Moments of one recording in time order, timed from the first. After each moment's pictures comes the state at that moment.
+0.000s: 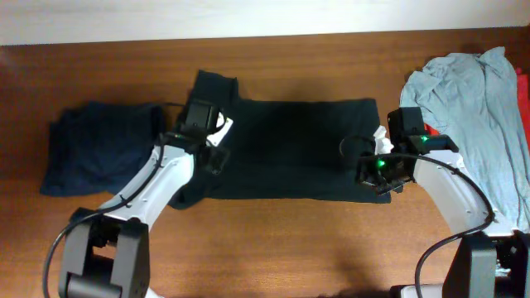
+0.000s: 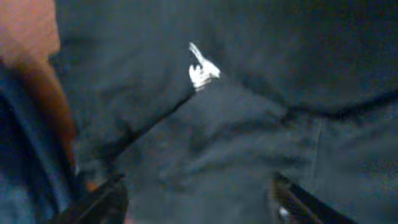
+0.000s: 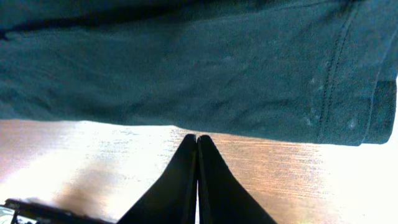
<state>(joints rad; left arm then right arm) -0.30 1.73 1.11 -0.54 -0.16 0.25 -0.01 1.55 1.00 -0.86 -0.31 0.28</state>
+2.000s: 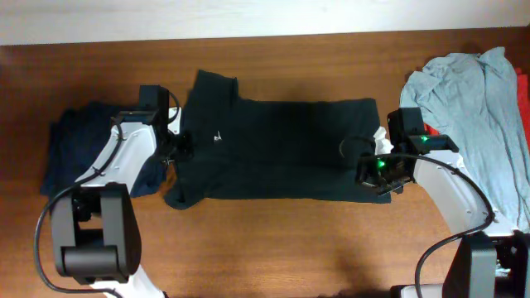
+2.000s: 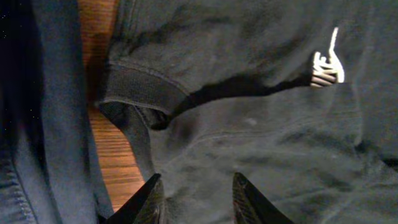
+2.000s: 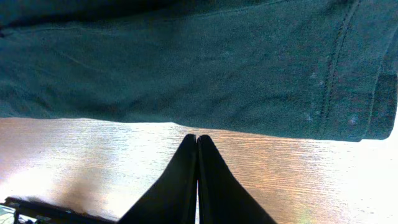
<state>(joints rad) -0.03 1.88 1.28 -0.76 0.10 -0.10 -0.01 1.55 1.00 -0.87 -0.31 0.28</state>
